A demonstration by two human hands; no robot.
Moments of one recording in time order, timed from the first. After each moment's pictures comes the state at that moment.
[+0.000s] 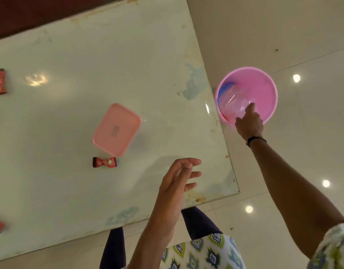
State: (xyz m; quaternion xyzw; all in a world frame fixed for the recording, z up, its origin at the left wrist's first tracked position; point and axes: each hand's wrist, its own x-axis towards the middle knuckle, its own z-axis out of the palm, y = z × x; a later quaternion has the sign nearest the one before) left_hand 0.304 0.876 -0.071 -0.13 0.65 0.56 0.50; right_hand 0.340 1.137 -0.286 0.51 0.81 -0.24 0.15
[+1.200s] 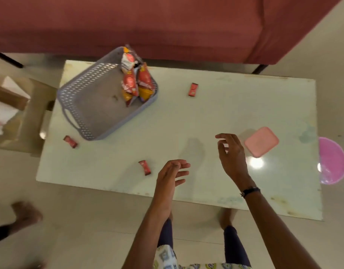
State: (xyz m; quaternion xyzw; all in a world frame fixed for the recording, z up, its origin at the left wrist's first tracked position) left_hand 0.230 0.527 0.023 -0.25 0.64 0.65 0.31; right_hand 0.208 0.717 -0.054 0.17 0.89 -0.42 -0.02
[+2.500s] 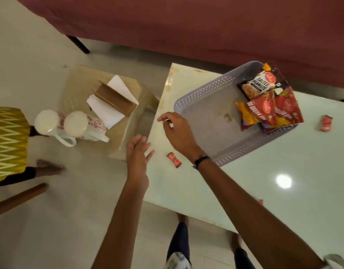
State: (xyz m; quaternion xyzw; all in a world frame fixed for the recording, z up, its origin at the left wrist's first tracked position) left_hand 0.033 0.097 -0.011 -0.46 0.57 0.68 0.05; right_hand -0.031 0.201 -0.055 -0.02 0.84 -0.54 0.10
